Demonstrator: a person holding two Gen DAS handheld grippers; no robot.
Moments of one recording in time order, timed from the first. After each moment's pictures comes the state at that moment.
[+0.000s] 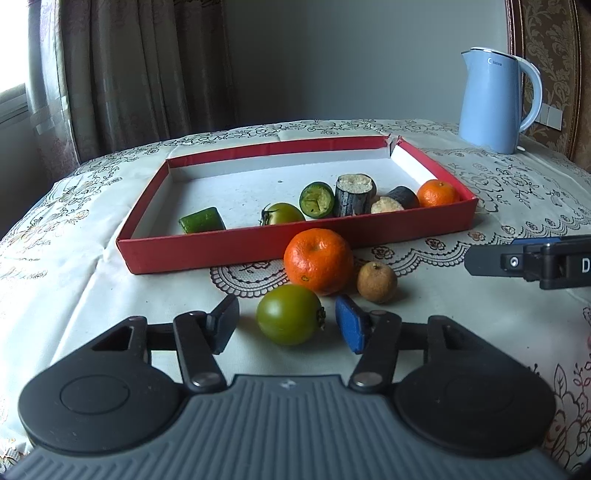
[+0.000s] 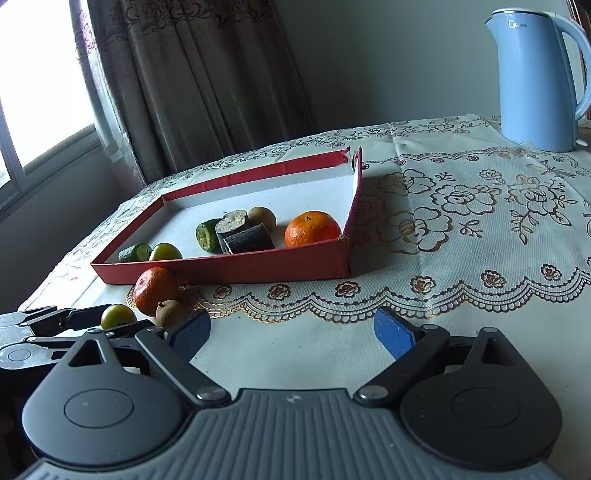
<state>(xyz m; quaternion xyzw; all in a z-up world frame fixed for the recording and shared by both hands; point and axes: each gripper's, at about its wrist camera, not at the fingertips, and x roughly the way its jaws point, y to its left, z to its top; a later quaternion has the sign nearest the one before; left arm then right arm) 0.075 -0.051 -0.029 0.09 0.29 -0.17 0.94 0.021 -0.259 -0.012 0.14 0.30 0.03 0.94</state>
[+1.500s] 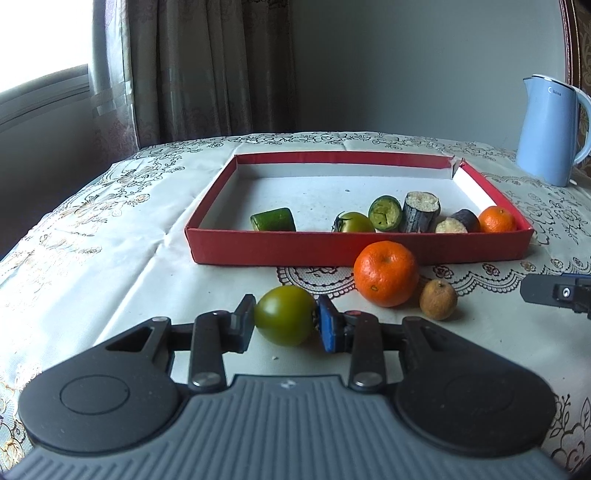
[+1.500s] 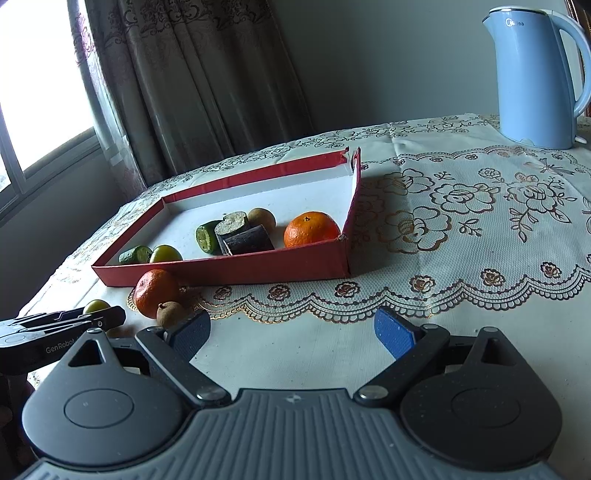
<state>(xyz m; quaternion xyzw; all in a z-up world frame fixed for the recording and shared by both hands) 0.079 -0.034 -0.026 0.05 0.28 -0.07 0.96 0.019 -0.260 -0.012 0.14 0.30 0.03 0.94</state>
